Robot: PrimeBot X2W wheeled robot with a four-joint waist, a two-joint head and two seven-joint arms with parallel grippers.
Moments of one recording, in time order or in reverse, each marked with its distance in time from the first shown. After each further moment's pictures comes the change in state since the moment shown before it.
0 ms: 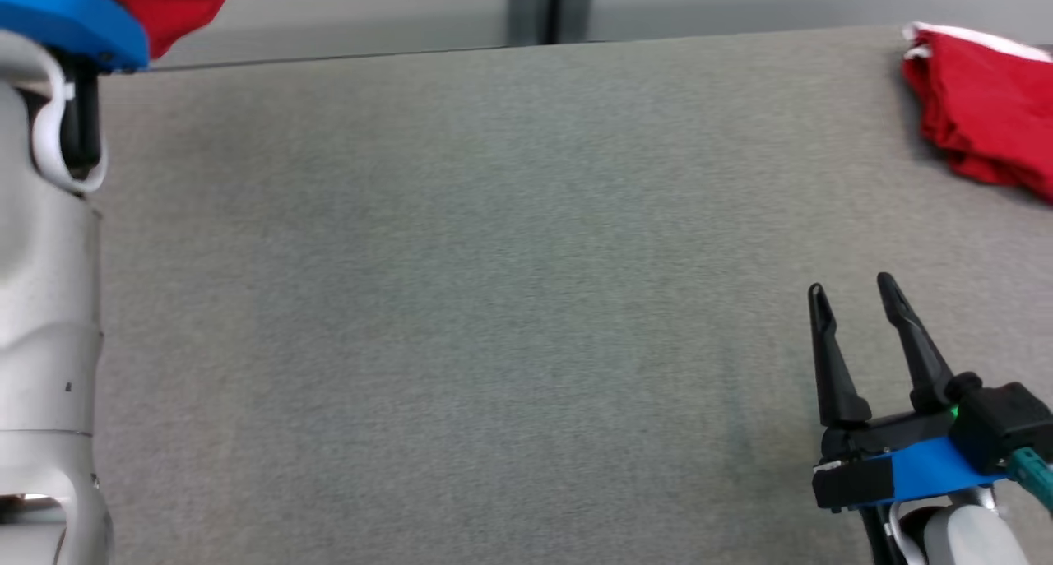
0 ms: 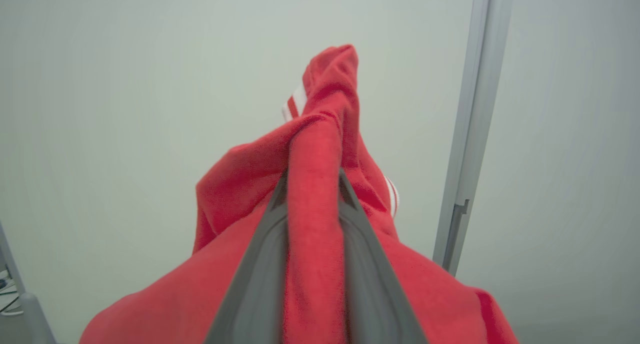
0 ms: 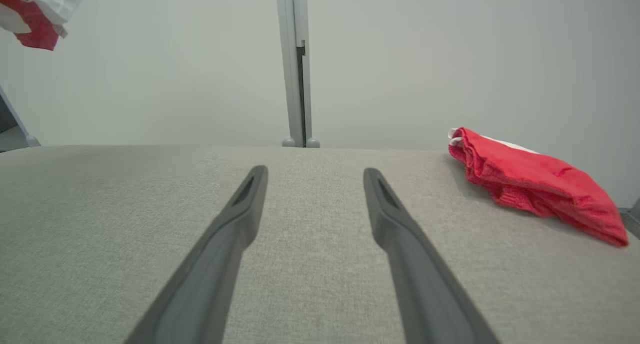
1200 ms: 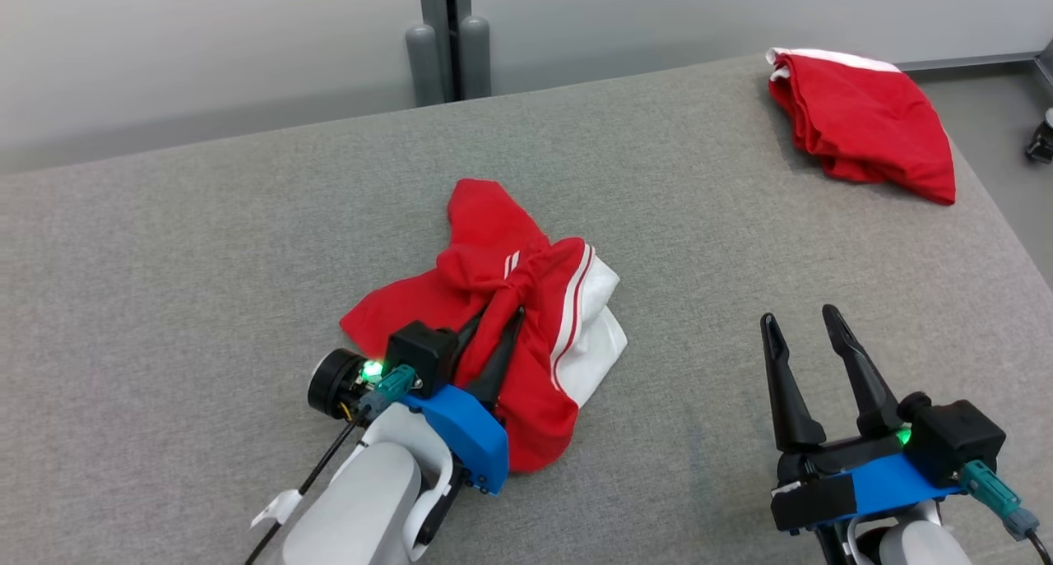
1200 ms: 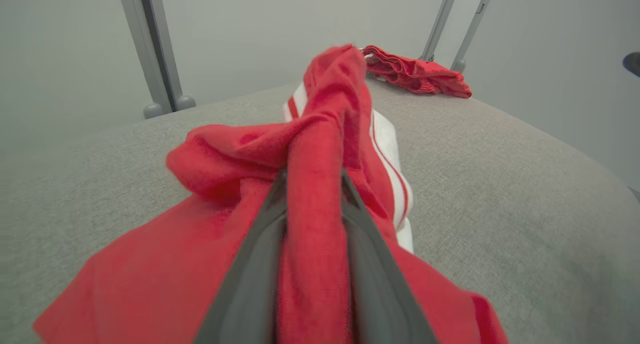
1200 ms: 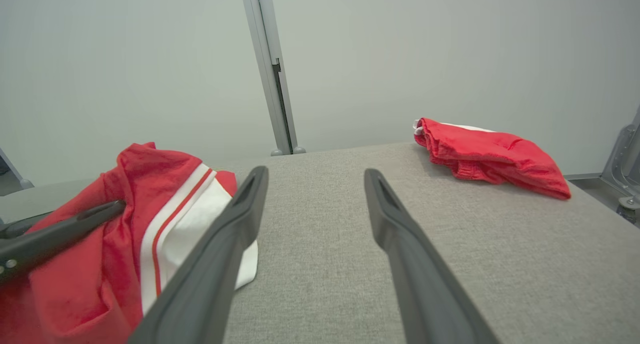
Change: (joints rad) left arm 0.578 -0.203 -0.534 -0.145 -0.078 0.017 0.005; right arm 0.005 0.039 0.069 0.097 0.079 0.000 -0.038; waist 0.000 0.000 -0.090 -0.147
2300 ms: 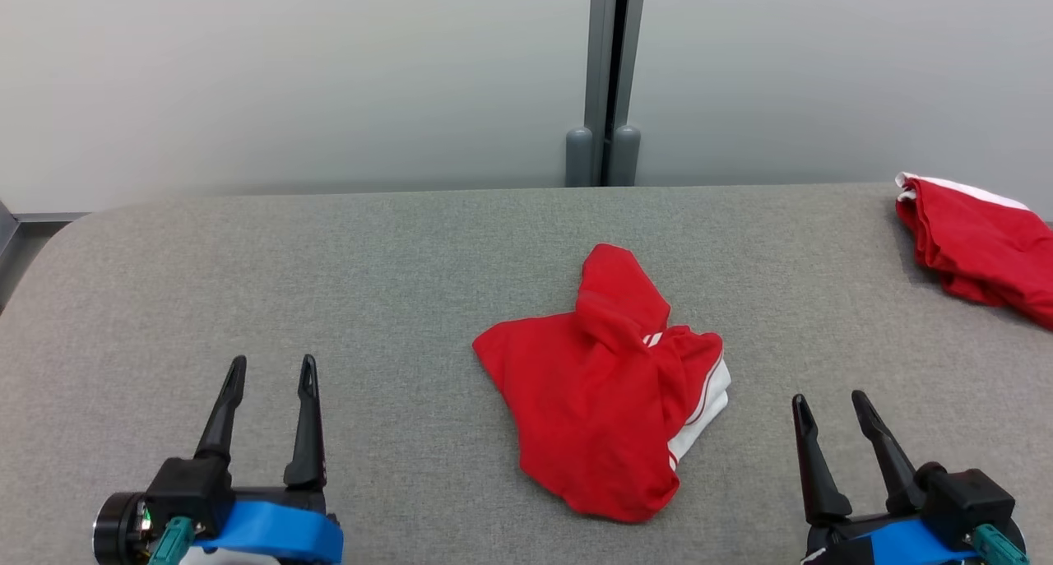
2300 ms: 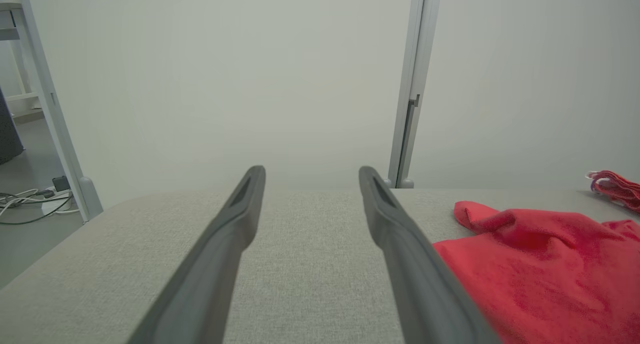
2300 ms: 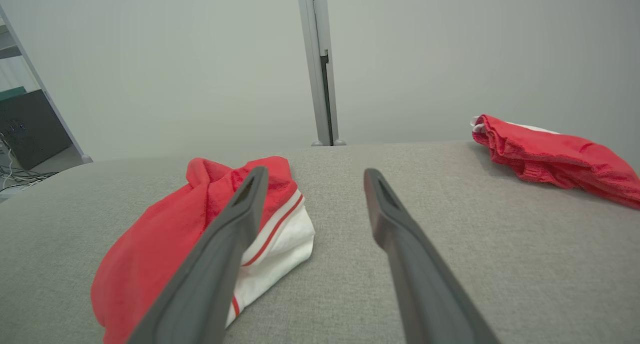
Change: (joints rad) left arm 0.421 0.097 0.444 -0.417 0.135 0.134 -0.106; right arm 0.119 0.001 -0.066 0.063 -0.029 0.000 -0.001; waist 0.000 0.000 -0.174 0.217
